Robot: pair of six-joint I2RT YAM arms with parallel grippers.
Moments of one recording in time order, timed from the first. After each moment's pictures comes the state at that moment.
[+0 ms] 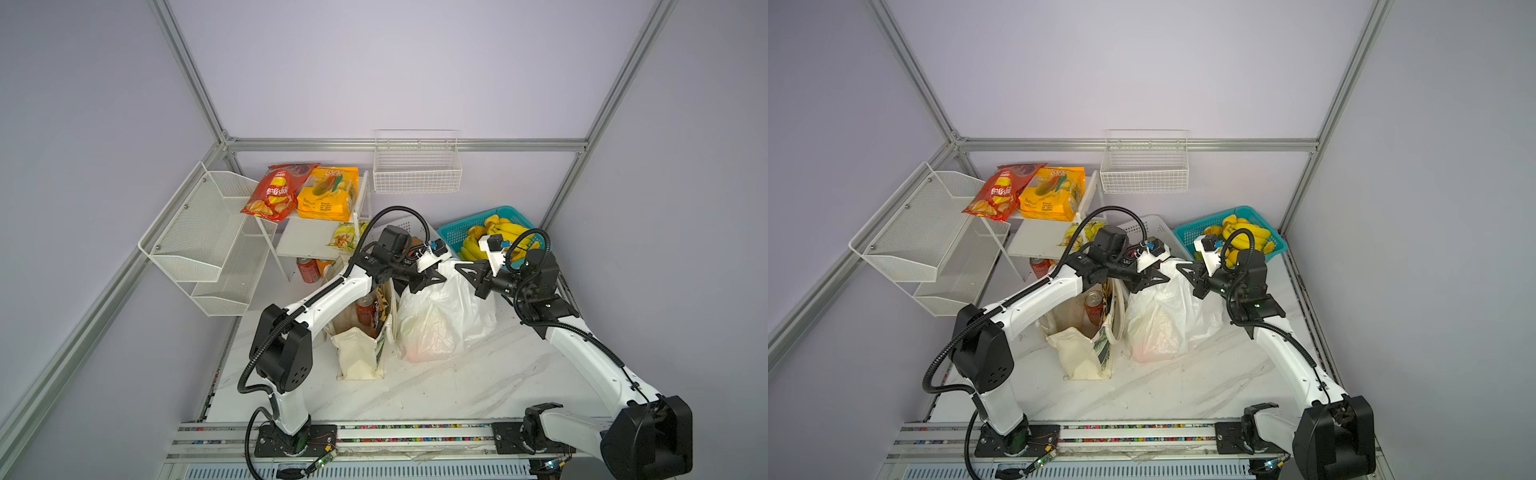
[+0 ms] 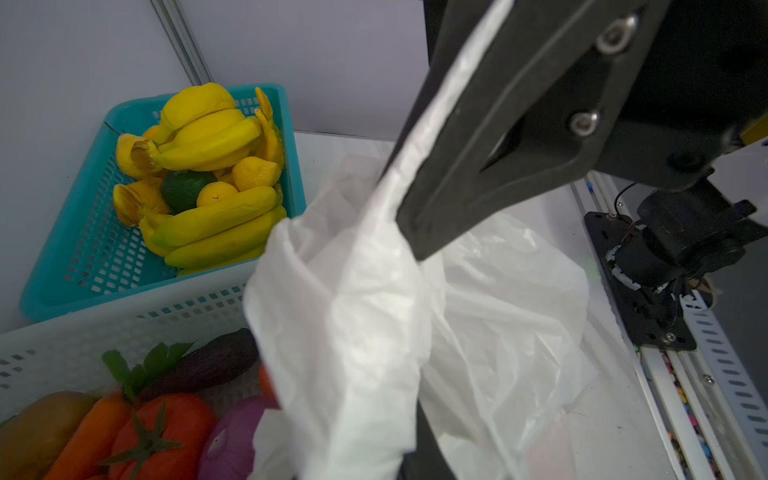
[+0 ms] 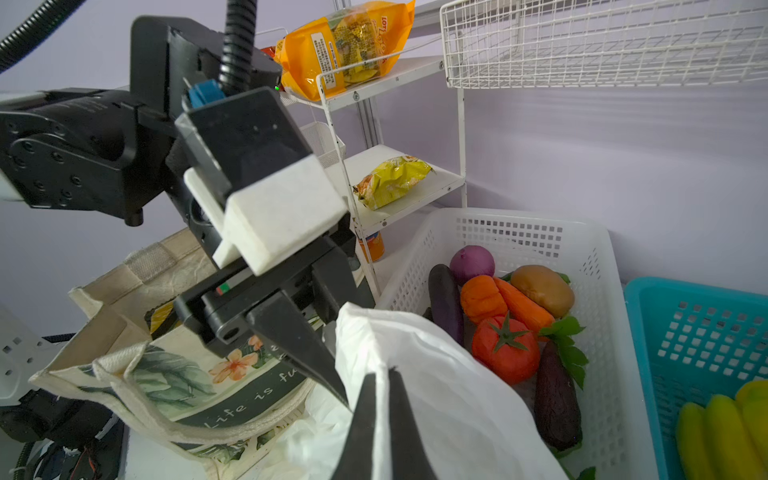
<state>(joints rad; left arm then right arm) -0.61 1.81 1.59 -0.38 0.68 0.45 0.22 1.18 0.89 0.10 -0.78 0.05</state>
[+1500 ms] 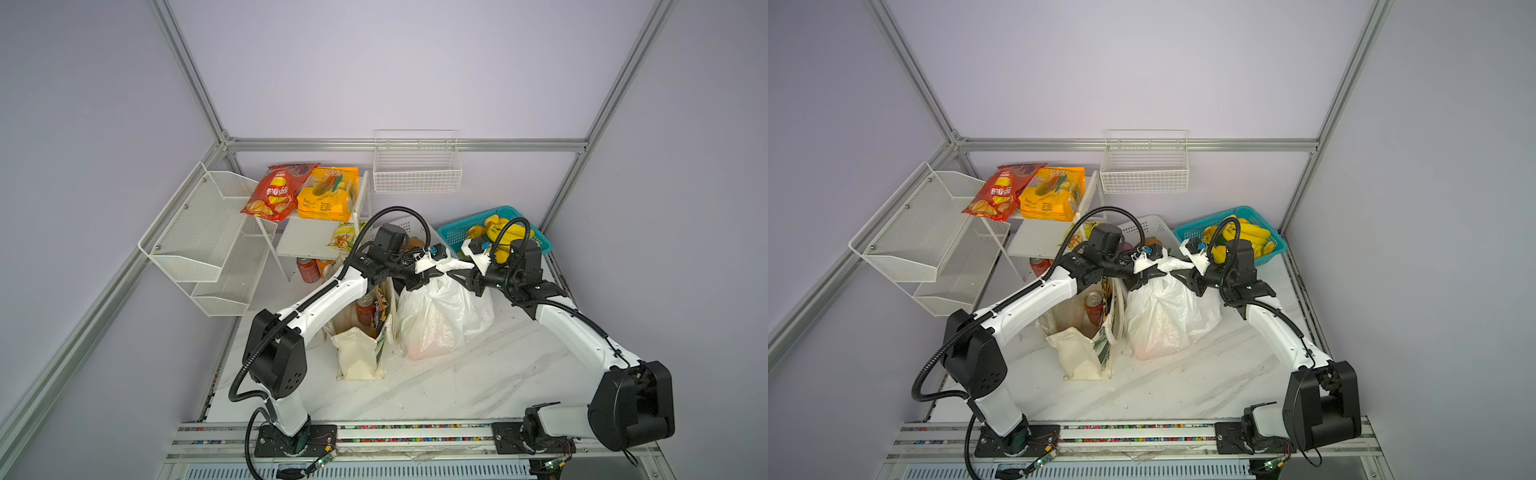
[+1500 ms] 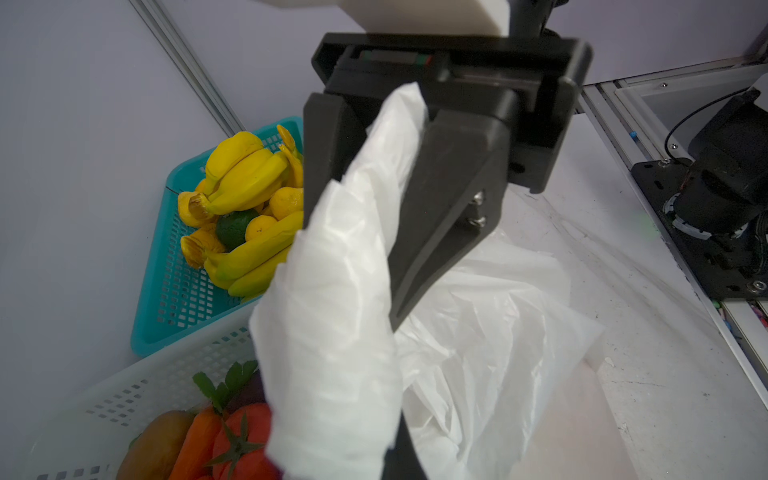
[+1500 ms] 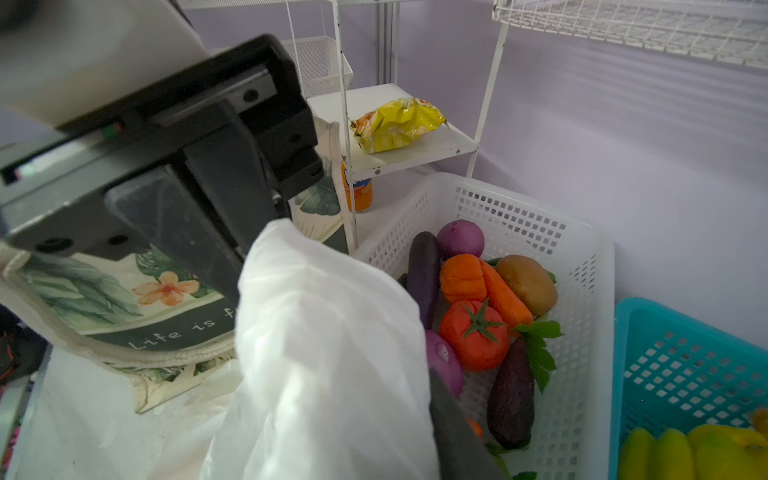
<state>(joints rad) -0.61 1.76 1.57 -0.36 0.64 0.64 0.22 1.35 1.01 -0.08 -0.82 -0.31</state>
